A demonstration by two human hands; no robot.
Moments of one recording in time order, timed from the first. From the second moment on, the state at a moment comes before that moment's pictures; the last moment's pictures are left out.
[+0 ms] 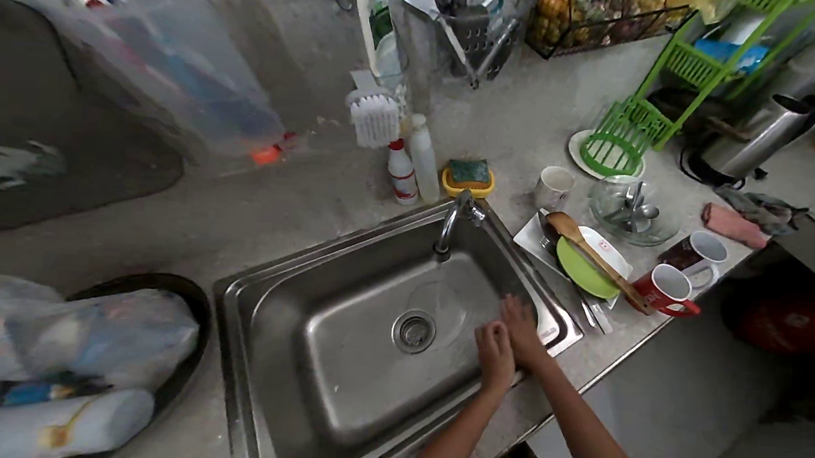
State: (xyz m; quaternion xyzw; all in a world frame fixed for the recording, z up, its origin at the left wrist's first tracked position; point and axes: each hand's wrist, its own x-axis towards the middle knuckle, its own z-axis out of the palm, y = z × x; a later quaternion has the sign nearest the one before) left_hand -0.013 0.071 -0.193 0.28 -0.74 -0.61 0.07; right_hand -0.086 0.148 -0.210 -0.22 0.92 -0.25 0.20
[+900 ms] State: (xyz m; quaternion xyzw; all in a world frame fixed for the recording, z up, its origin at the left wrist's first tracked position) left_hand -0.082 0.065 -0.126 0.33 -0.36 -0.87 0.09; right_hand -0.098 0.113 -0.149 0.20 0.24 -0.95 0.07
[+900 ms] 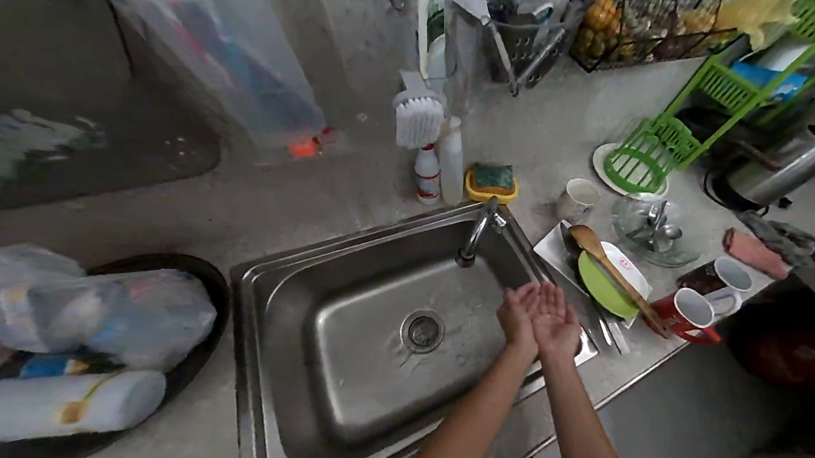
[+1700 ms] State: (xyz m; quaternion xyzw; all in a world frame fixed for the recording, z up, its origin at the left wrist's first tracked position) left_hand -0.051 -0.059 -0.182 0.46 -0.37 -0.81 0.07; right_hand -0.015 0.210 -0.215 -0.19 0.97 -0.13 -0.01
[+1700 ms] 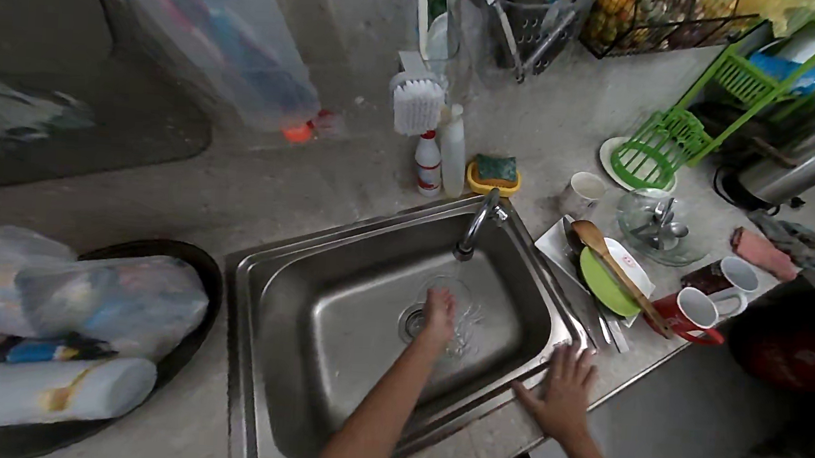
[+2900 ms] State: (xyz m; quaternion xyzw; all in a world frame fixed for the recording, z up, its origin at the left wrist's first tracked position) left_hand -0.157 -0.028 -0.144 0.31 -0.38 -0.86 0.10; right_hand -0.172 0.018 -0.160 0.19 0.19 -0.96 0.10
